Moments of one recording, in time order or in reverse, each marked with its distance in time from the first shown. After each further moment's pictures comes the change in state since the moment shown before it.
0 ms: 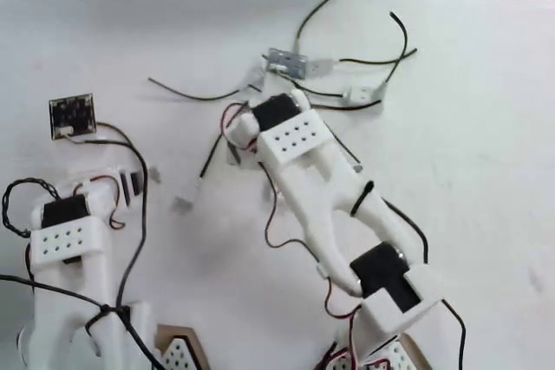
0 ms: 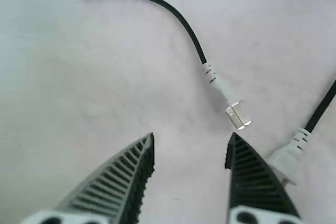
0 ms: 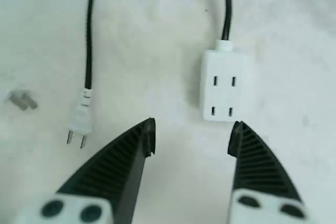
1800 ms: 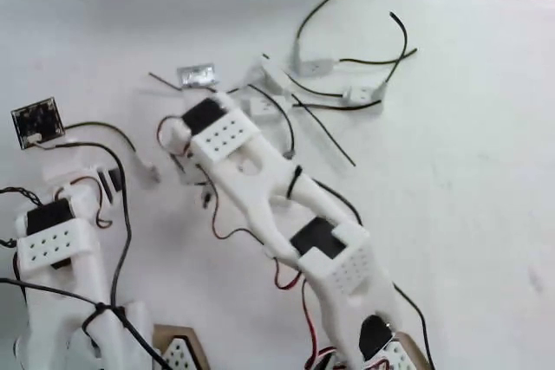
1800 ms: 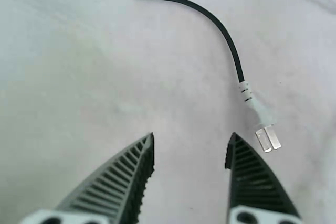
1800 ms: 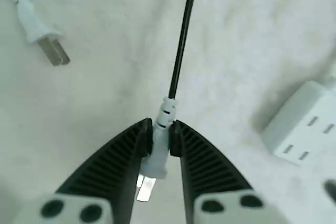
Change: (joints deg) left arm -6.3 0.0 0.0 -1.8 4.5; right arm -8.2 23.0 -25.9 8.1 16.3
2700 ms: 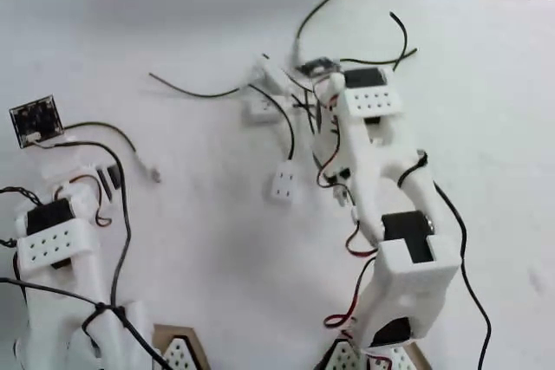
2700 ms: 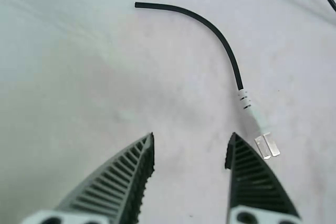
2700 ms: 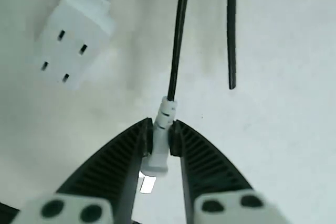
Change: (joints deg) left arm 0.0 0.0 0.0 -1.6 0.0; right arm 32.6 -12.7 26.5 -0.6 44.0
